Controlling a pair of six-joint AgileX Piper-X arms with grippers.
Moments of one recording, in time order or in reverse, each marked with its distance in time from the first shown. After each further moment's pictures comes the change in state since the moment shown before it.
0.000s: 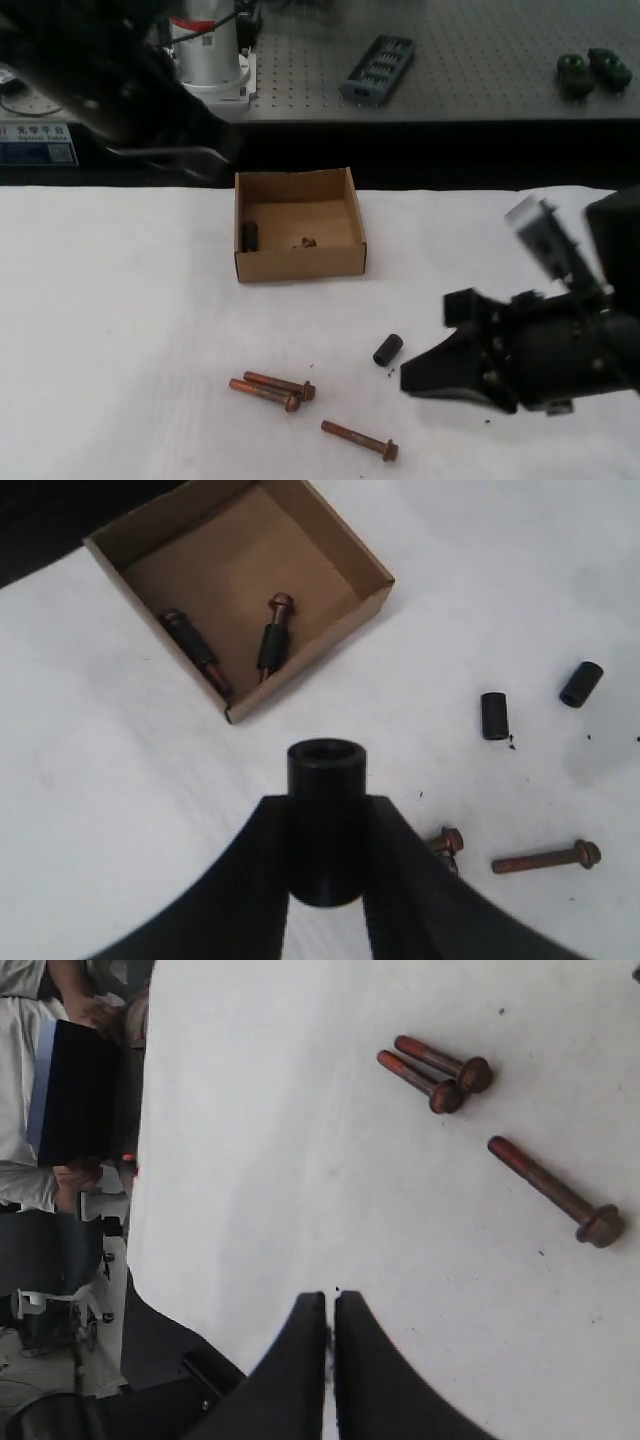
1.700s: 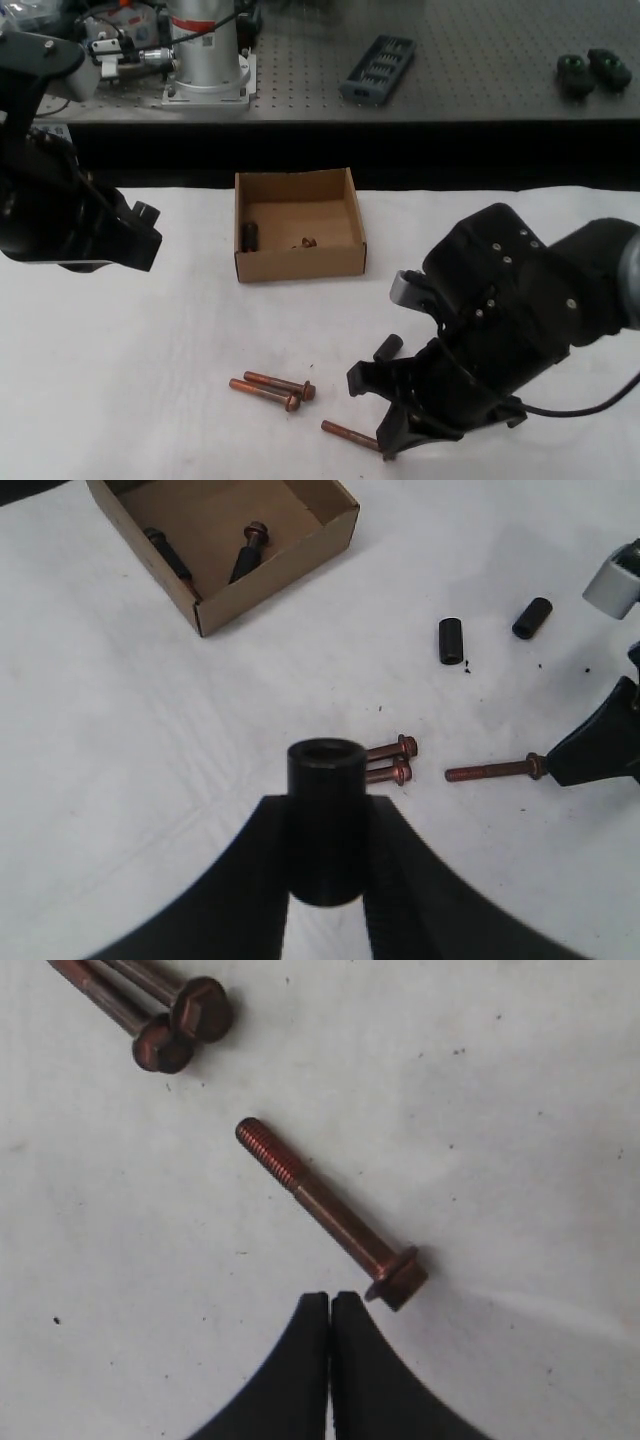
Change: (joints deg) left arm 2.3 -22.3 26.1 -8.7 2.6 -1.5; right arm 4.6 22.0 -15.2 17.5 13.4 -14.5
